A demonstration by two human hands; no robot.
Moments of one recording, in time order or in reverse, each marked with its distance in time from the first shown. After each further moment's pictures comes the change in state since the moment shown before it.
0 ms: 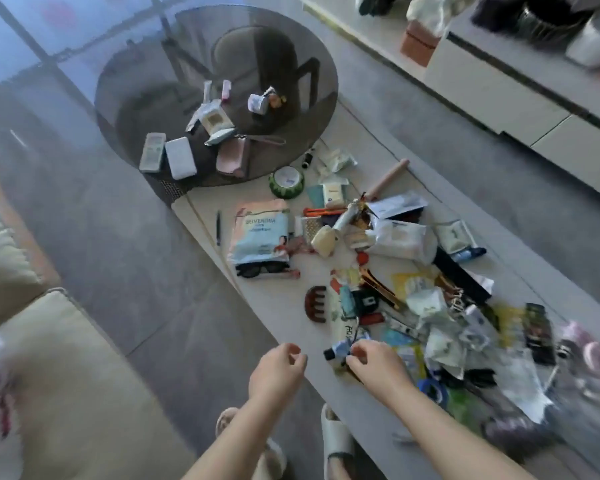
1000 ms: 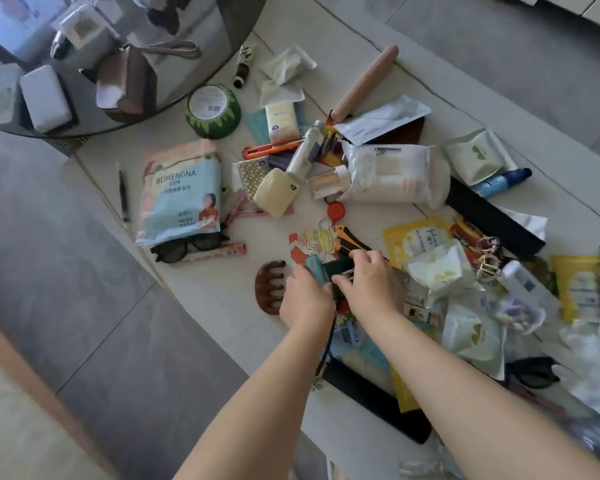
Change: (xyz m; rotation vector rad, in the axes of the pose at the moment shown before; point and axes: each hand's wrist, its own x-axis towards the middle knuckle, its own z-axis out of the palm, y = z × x) left_hand 0.177 0.101 0.153 0.065 0.153 -0.128; right_hand 0.186 0.086 0.035 0.022 0.301 0.067
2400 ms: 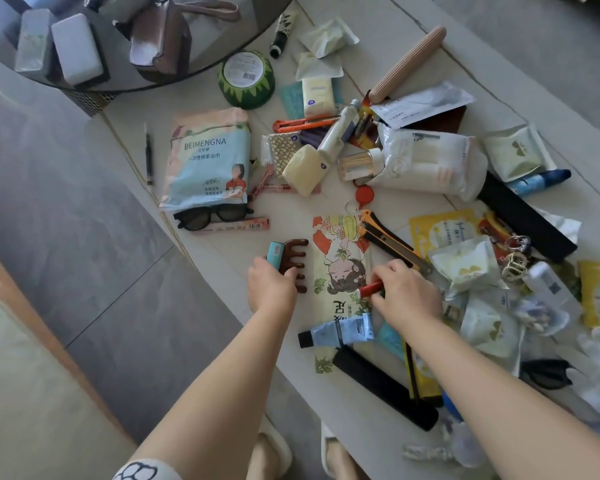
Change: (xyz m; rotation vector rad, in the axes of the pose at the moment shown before) left_hand 0.028 -0.071 -0.032 -0.234 0.113 -0.192; right_hand -0.022 0.026 0.003 -0.330 -0.093 -0.196
